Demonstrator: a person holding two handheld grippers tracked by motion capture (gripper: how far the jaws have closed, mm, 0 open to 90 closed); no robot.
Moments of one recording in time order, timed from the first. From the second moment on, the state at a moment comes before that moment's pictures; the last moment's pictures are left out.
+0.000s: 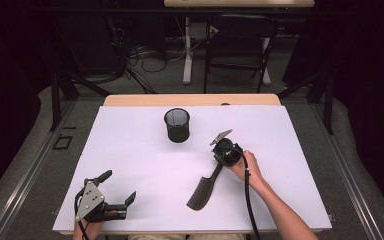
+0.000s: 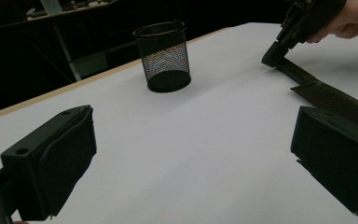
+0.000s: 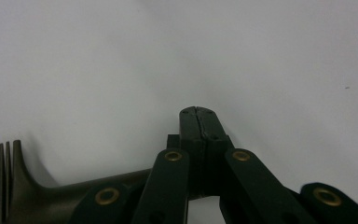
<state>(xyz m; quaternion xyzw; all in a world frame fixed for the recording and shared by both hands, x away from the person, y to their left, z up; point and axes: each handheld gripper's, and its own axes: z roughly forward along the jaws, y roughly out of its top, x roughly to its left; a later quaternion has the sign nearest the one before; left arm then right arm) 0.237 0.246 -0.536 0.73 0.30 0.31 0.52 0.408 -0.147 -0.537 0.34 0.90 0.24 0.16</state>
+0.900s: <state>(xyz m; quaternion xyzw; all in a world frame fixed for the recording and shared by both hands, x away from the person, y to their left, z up) 0.237 0.247 -0.536 0.73 0.31 0.31 0.53 0.385 -0.174 -0.537 0.35 0.90 0.23 0.14</state>
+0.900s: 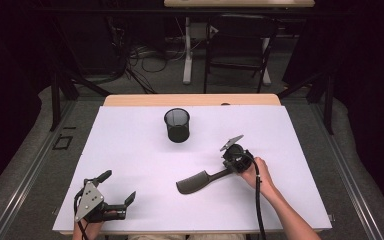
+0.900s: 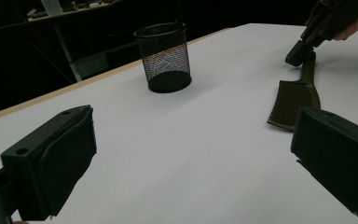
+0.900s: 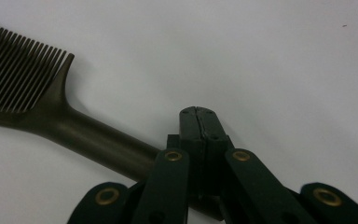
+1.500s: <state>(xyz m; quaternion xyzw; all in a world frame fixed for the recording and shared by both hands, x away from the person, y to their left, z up) 0.236 0.247 -0.535 0.73 0.30 0.31 0.53 0.370 -0.188 -0.535 0.36 0.90 0.21 0.12</state>
